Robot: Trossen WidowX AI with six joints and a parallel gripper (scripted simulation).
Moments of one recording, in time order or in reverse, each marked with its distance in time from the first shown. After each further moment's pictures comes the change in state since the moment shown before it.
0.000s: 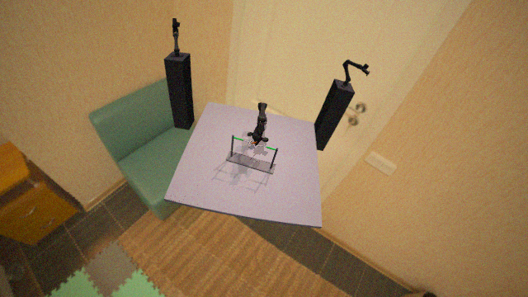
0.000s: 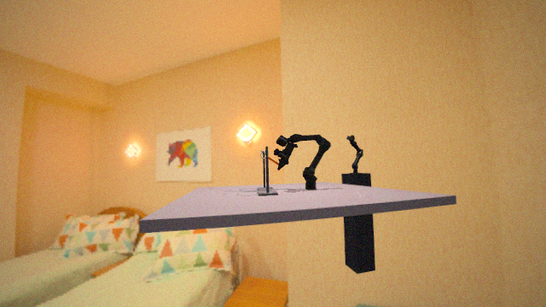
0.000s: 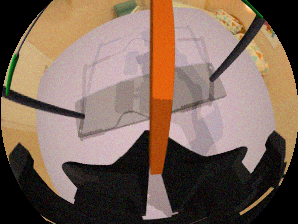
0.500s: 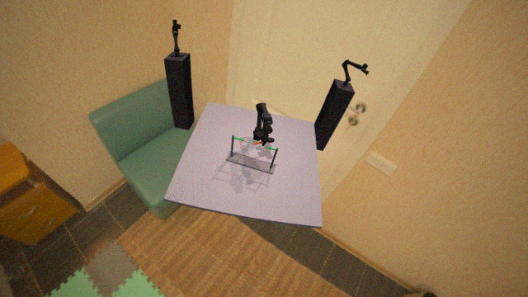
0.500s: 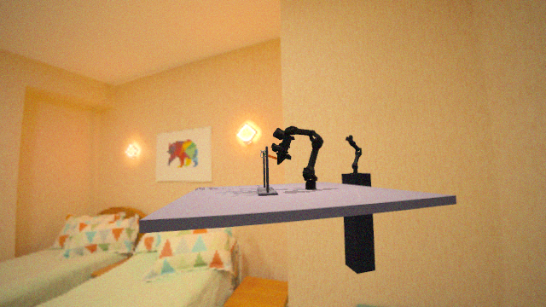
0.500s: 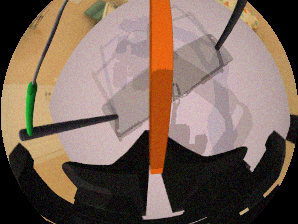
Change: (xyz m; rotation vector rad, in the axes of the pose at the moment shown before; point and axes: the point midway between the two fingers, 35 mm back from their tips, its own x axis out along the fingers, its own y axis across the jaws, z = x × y) arm -0.027 0.067 0.011 0.379 0.140 0.035
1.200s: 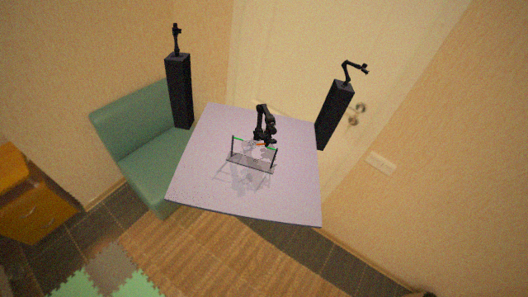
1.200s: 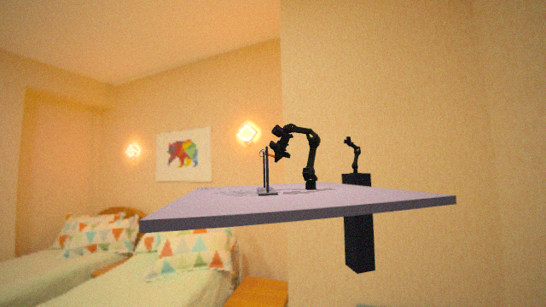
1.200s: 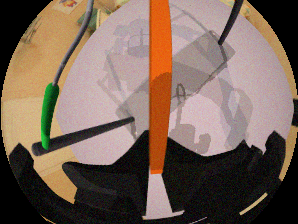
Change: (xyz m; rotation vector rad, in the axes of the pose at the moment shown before) arm -0.003 0.036 0.001 0.119 -0.018 0.022
